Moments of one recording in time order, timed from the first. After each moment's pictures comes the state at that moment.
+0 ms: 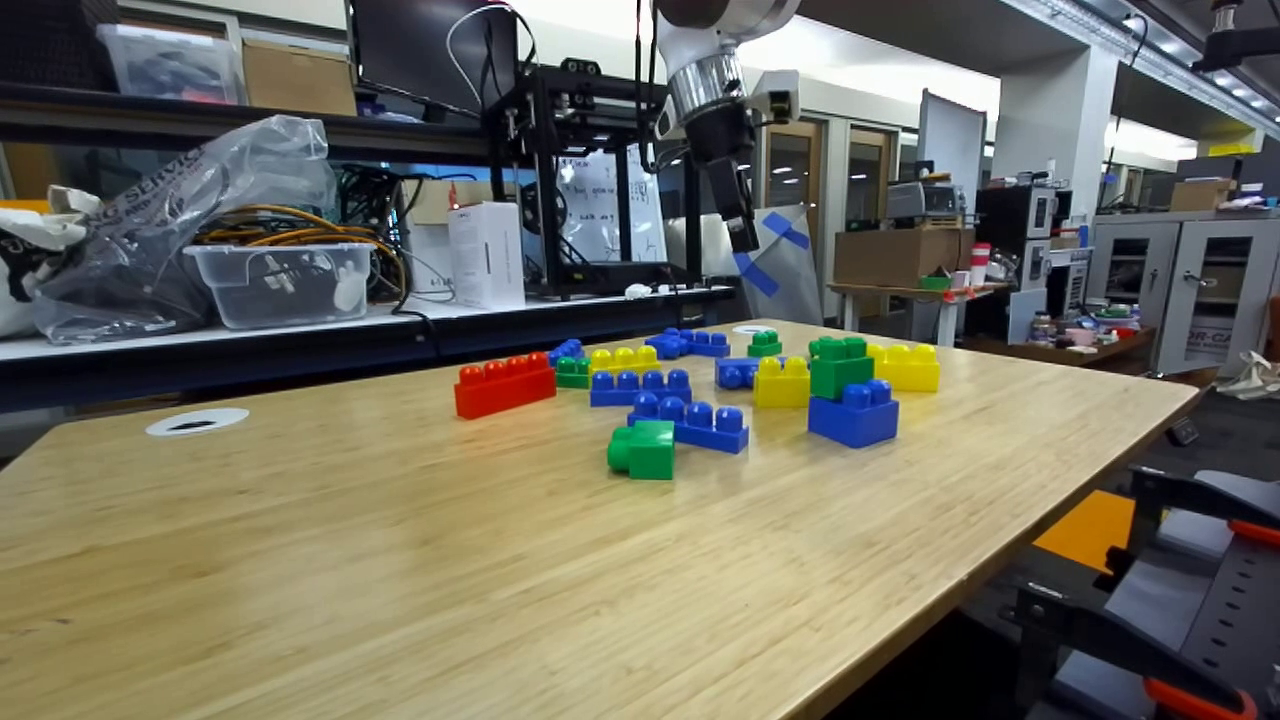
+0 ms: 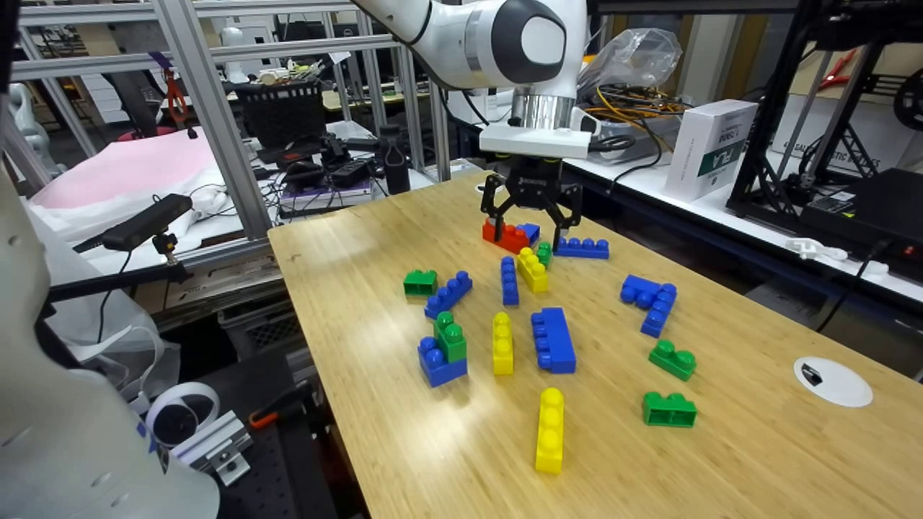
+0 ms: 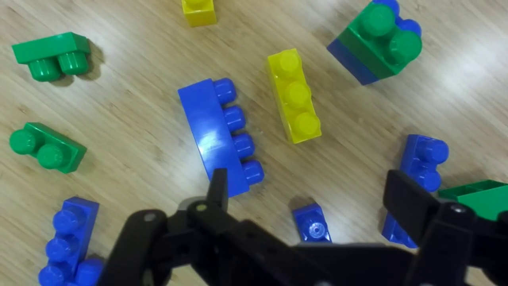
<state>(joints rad) 0.02 0.32 0.04 -1.84 -0.15 1.94 -0.54</state>
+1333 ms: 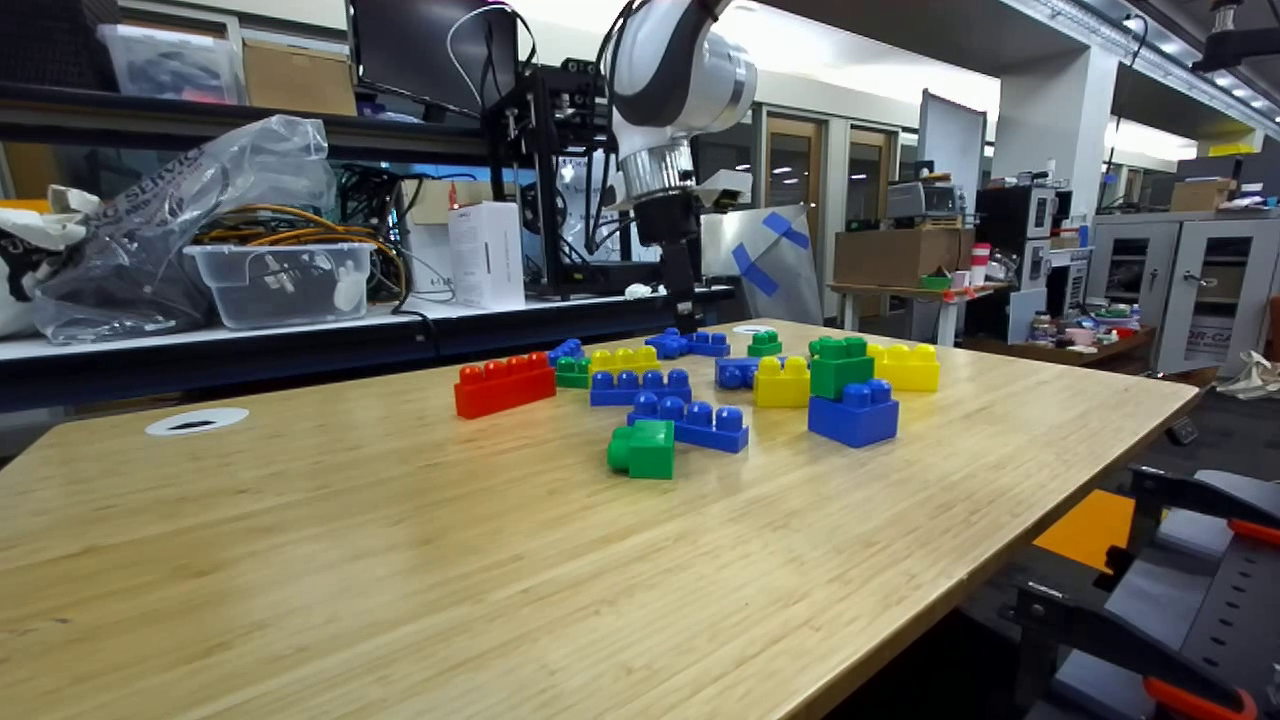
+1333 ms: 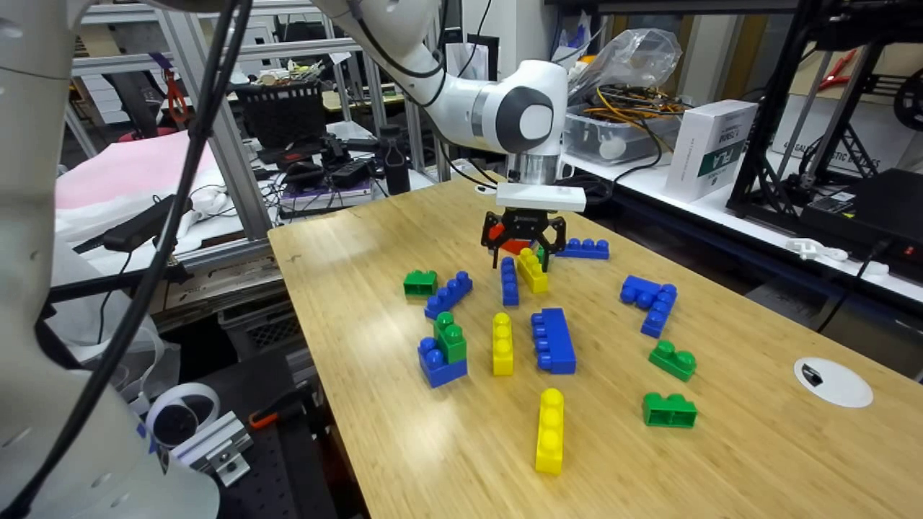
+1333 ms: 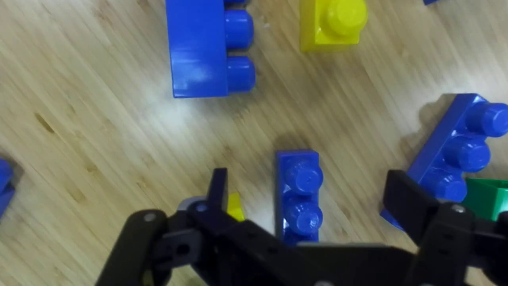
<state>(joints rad) 0.02 0.55 0.12 -1.76 -0.15 2.13 -0.75</state>
